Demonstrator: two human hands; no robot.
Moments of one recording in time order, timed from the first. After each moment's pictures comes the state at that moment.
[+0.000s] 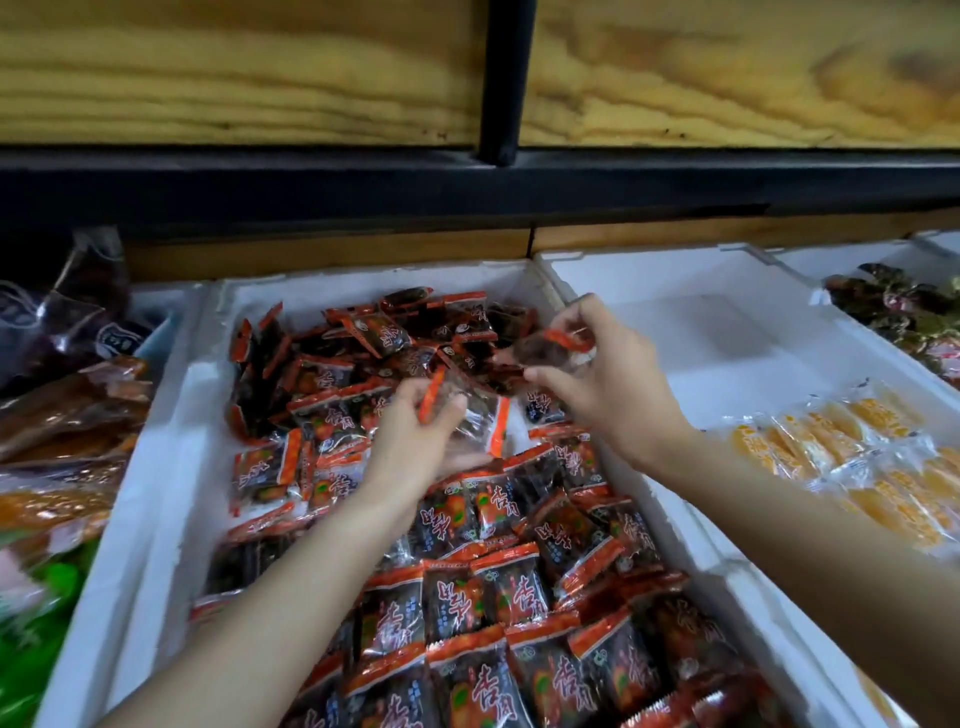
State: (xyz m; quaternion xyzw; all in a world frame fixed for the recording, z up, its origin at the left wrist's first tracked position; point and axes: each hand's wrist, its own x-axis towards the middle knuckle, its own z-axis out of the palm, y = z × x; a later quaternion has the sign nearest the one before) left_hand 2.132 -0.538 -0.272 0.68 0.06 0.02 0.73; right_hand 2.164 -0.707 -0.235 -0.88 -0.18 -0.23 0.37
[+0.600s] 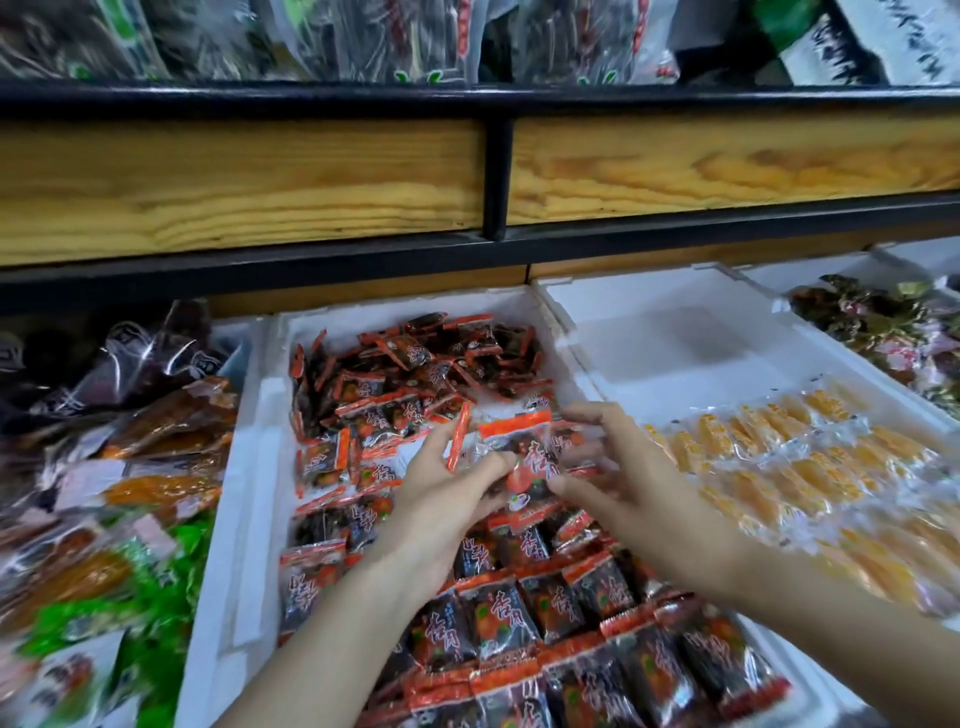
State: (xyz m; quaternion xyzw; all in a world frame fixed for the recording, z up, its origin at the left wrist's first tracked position) left_hand 2.028 -0.545 -0.243 0.64 0.05 -0.04 0.76; right_hand 2.025 -0.719 -0.234 -0.83 -0.23 -0.06 0.51
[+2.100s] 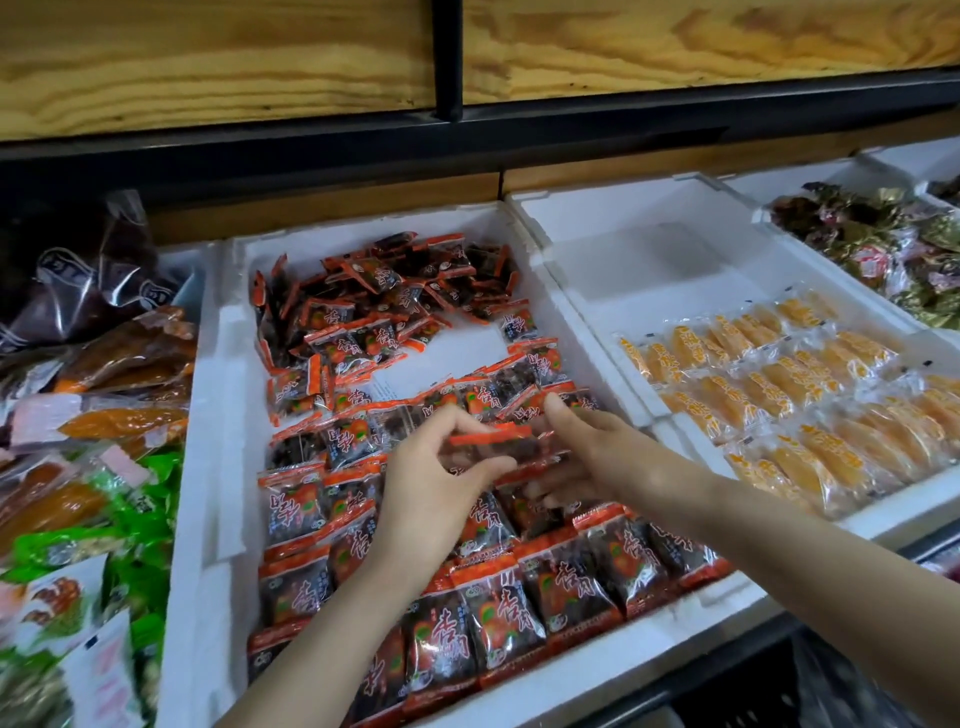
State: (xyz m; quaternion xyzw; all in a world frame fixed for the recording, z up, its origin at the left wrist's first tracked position) left_hand 1.989 -0.554 -0.285 0.82 -0.07 0.10 0.57; right_hand 2.010 -0.722 -0.259 -0.78 -0.04 0.19 0.60
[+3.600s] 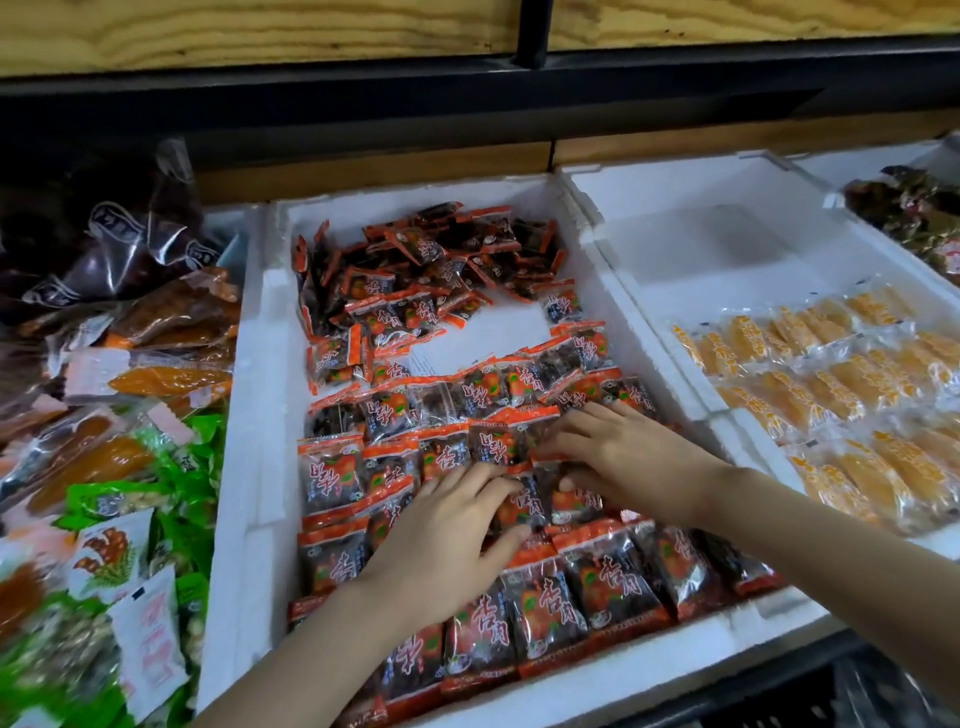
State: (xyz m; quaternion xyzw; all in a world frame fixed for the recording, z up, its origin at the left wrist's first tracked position) left_hand 1.974 -0.515 -0.327 0.96 -0.22 0.00 0.15; right_hand 2.050 -0.730 -0.312 -0.90 -0.42 -0.05 0.00
